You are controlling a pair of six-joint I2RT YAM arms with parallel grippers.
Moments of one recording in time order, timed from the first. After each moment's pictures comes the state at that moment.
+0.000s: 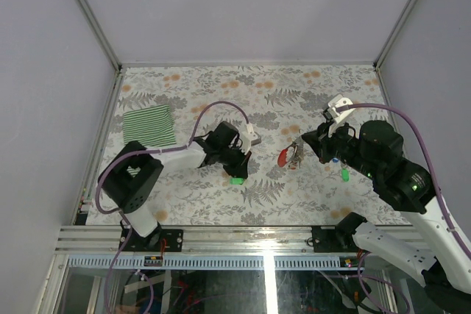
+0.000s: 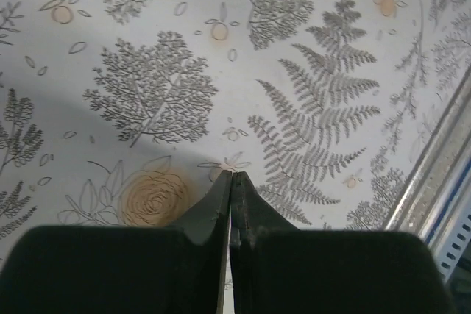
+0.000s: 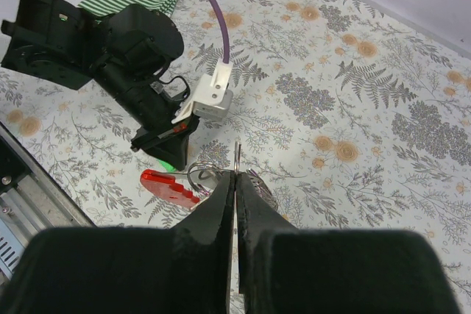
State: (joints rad) left arm -0.71 1.67 0.88 -0.15 0.56 -0.03; right arm 0.67 0.74 1.16 -0.71 -0.05 0.00
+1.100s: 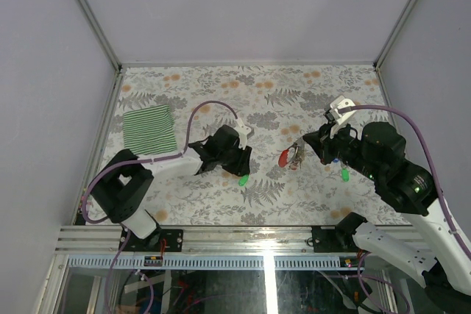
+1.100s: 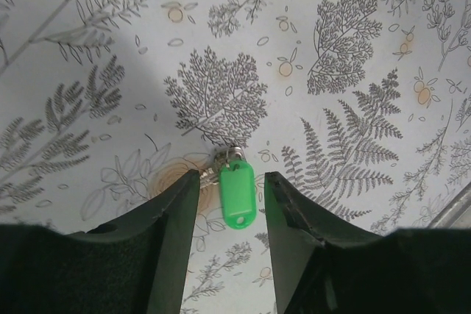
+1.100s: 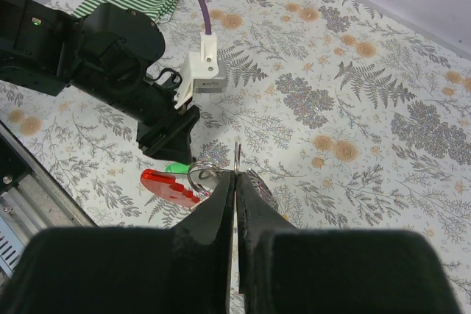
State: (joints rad) left arm -0.75 1.60 0.84 -0.07 0.23 -0.30; right arm 0.67 0.73 1.16 -0.72 -0.05 0.00
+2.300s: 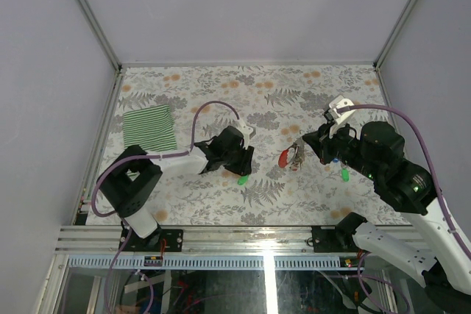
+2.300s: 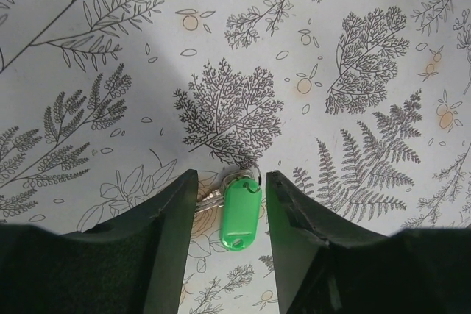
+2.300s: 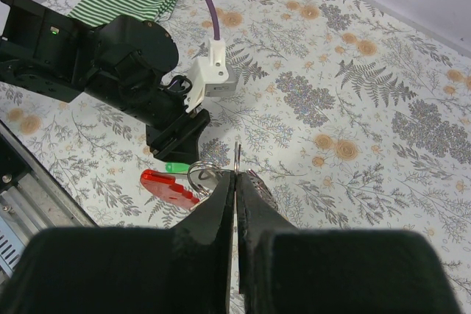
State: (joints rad) left arm -0.78 1.67 0.86 -0.06 0.17 -0.36; right arm 0.67 0.74 1.16 -0.72 -0.05 0.00
